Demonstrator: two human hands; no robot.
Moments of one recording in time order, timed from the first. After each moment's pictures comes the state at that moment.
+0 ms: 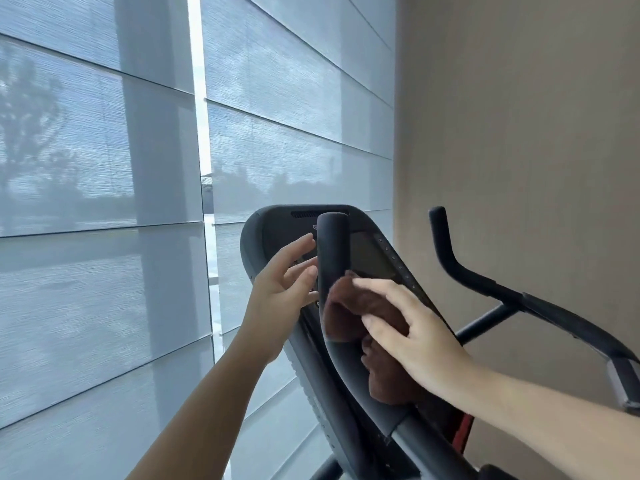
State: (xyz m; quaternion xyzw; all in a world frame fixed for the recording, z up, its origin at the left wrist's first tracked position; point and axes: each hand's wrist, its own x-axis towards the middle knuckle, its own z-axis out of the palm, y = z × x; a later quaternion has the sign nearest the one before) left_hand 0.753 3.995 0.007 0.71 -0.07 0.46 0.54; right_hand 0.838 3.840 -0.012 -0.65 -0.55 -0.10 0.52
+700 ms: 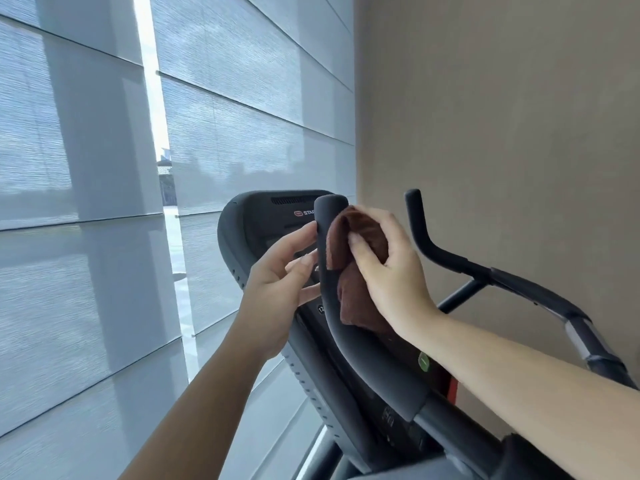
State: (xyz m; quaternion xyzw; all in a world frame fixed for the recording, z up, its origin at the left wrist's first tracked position) left_hand 0.759 4.012 0.005 0.66 -0.18 0.36 0.64; right_hand 0.830 3.889 0.016 -0.62 -0.42 -0.23 0.63
